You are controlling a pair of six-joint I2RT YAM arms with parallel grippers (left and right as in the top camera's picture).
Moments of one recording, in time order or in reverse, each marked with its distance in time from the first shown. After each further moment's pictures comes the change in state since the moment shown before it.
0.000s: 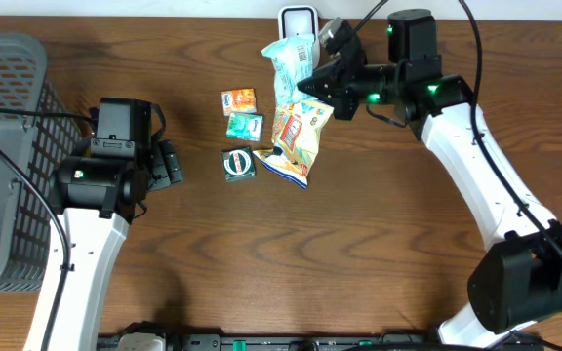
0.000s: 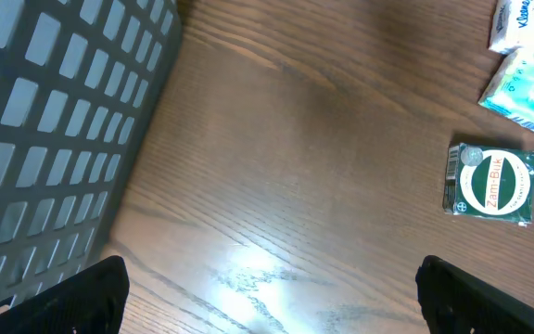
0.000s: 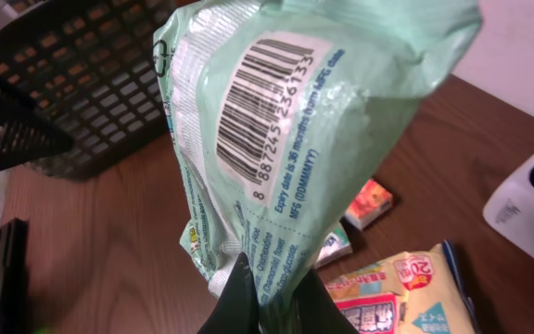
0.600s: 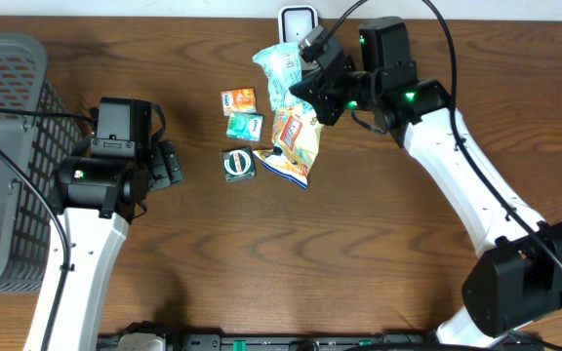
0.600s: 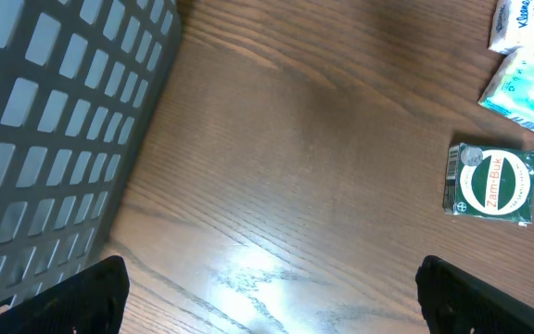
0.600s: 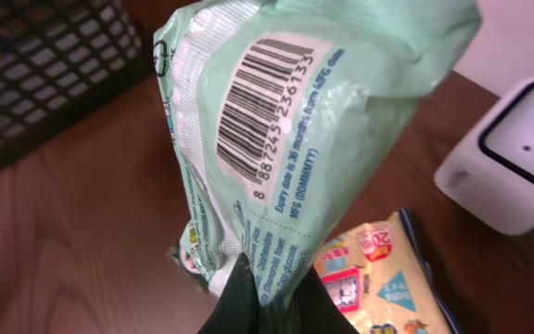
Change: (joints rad) left arm 0.000 0.000 0.000 0.000 0.000 0.000; right arm 0.086 0.000 0.000 -0.026 0.275 0.000
